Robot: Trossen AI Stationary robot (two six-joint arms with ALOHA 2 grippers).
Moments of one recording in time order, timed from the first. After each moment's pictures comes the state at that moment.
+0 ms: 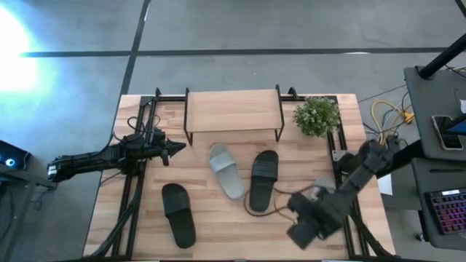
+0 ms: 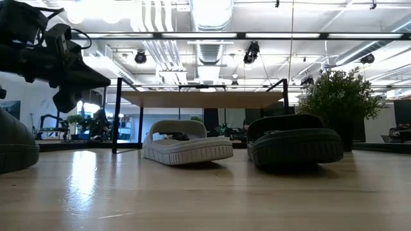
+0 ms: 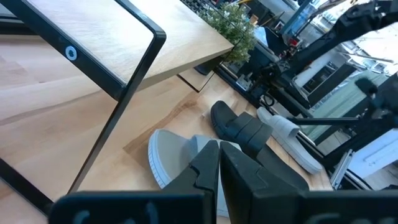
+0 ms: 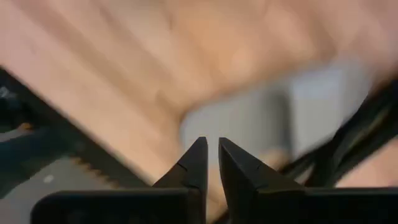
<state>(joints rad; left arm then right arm) 0.21 0.16 0.06 -0.11 -0.06 -0.63 0.78 1.82 1.76 -1.57 -0.04 1.56</state>
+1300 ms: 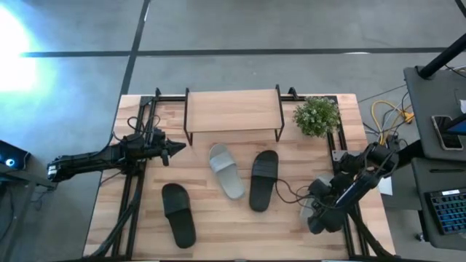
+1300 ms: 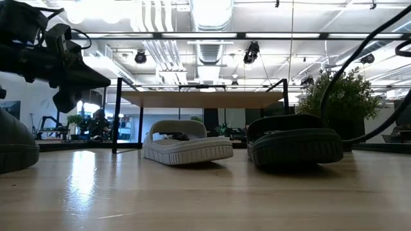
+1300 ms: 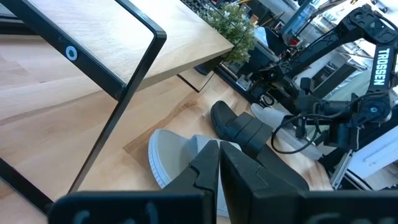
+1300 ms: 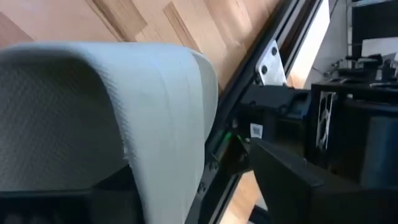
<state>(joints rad) 0.21 0.16 0.06 -0.11 -0.06 -0.63 0.92 1.81 0.96 -1.51 0.09 1.62</state>
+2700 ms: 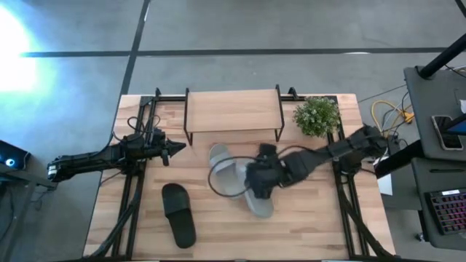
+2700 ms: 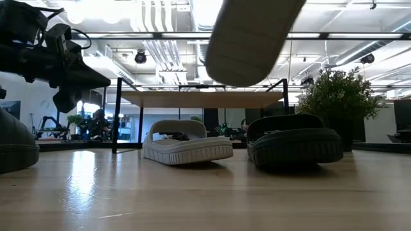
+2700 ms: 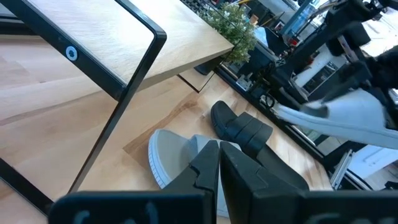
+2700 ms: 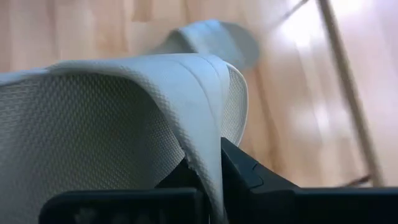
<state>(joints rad) 0.21 0.16 0.06 -0.11 -0.06 -0.63 0.31 1.74 1.58 -0.98 0.48 0.25</state>
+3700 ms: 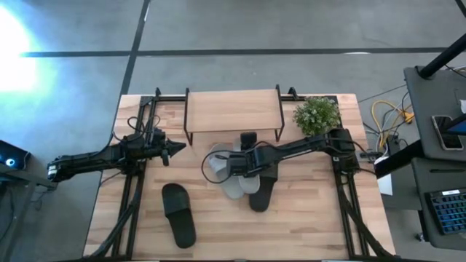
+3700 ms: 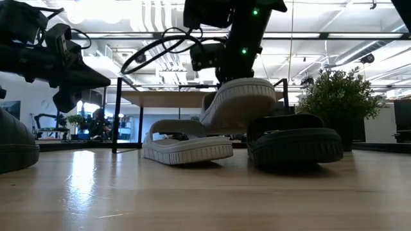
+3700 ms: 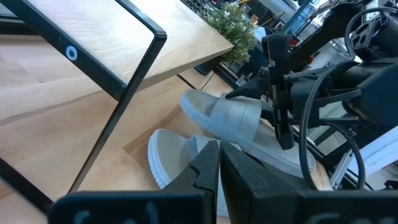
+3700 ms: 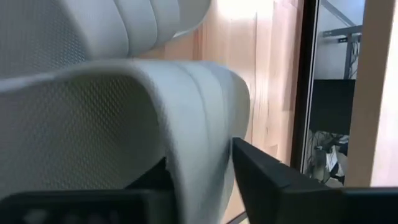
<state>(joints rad) 0.21 0.16 0.06 -0.11 -0.06 -0.63 0.13 2.04 1.58 -0.88 0.68 -0.06</state>
